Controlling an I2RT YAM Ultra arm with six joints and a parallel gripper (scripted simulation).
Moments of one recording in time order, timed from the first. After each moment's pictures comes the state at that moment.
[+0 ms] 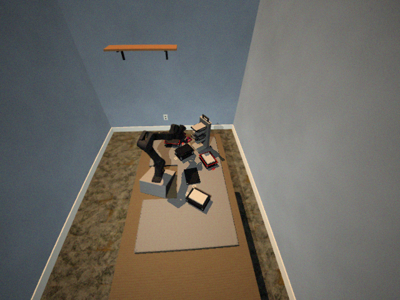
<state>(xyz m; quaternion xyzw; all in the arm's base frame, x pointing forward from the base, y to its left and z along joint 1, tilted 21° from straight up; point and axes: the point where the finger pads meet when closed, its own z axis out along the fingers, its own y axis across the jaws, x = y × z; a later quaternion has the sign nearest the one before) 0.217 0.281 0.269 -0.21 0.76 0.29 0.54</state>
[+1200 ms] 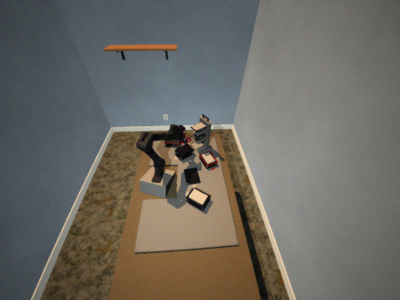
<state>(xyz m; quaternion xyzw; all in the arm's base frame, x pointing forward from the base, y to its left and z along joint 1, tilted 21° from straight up) 0.212 0.279 0.268 -0.21 0.76 0.30 0.54</state>
